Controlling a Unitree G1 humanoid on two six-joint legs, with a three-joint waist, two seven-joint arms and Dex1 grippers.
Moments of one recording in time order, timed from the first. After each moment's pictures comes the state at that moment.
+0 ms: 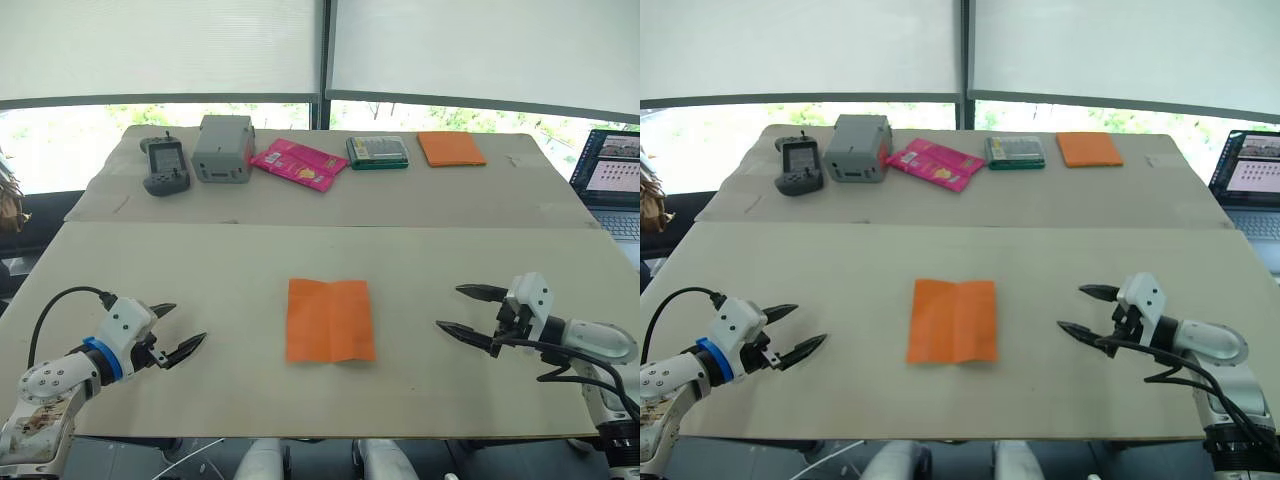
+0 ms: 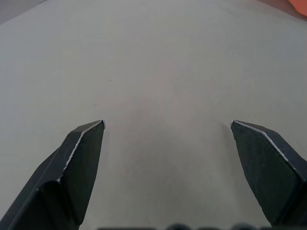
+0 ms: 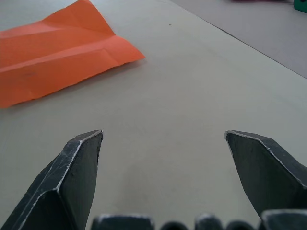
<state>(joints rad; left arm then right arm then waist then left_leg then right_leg) 0.16 0.75 0.29 -0.08 -0.32 0.15 -0.84 -0.11 -0.75 -0.17 0.13 0.38 0.01 1.11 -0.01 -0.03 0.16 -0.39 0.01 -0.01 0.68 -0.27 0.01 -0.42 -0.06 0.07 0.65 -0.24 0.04</state>
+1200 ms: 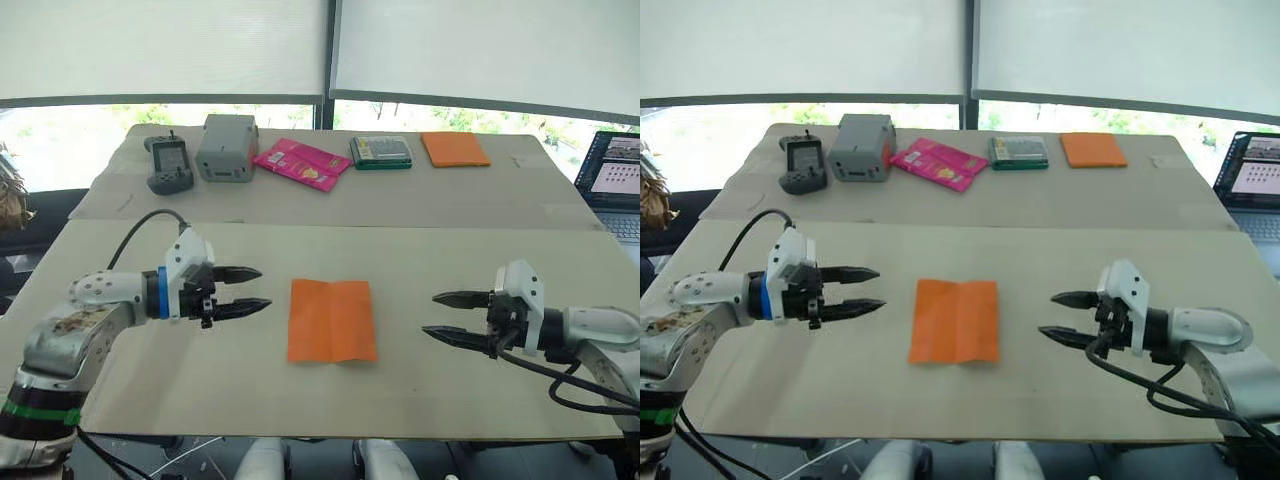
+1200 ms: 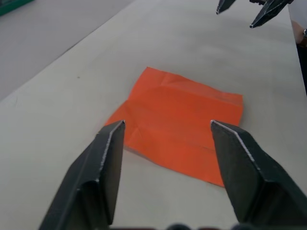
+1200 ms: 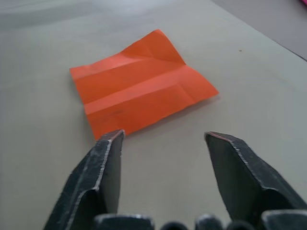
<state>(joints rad) -0.36 0.81 0.00 -0.20 -0.54 0.48 -1.12 -0.02 -0.86 -0.19 -0.37 0.54 0.47 1.09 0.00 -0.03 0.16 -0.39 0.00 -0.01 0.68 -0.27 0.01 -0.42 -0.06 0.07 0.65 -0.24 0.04</state>
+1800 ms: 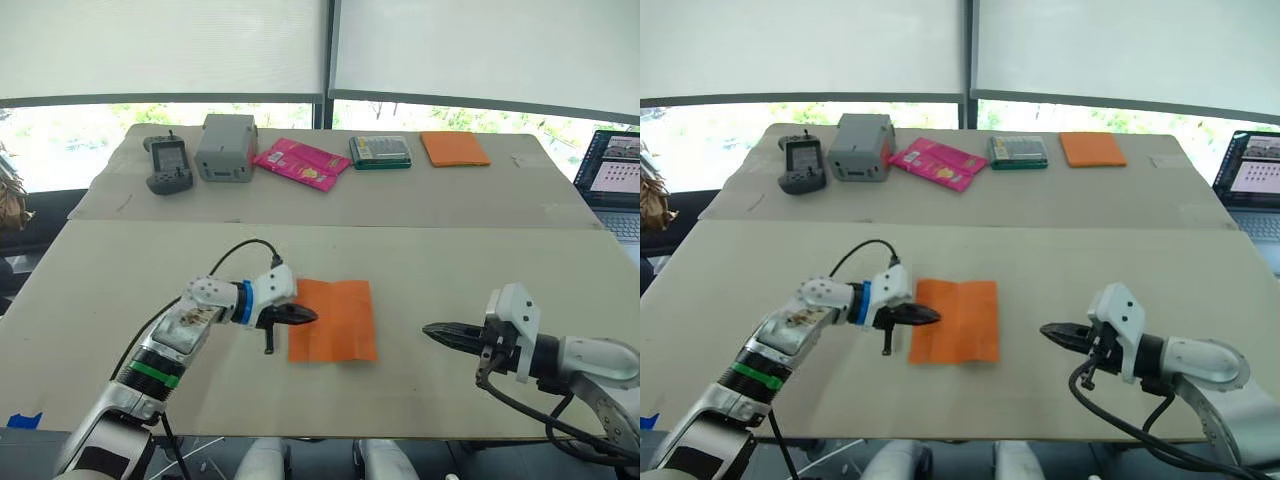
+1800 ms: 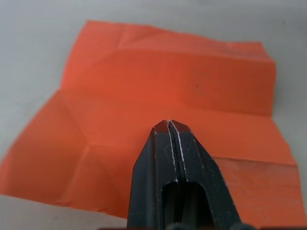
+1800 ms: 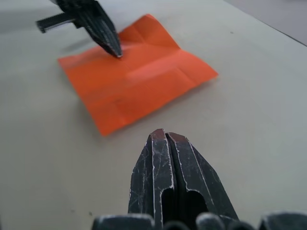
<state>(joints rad) -0.51 0.57 -0.36 0.15 -0.16 0.24 -1.15 0.12 -0.84 -0.20 -0.52 0.47 0.50 0.88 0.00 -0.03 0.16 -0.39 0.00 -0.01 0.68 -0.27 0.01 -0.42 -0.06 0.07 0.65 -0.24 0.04</state>
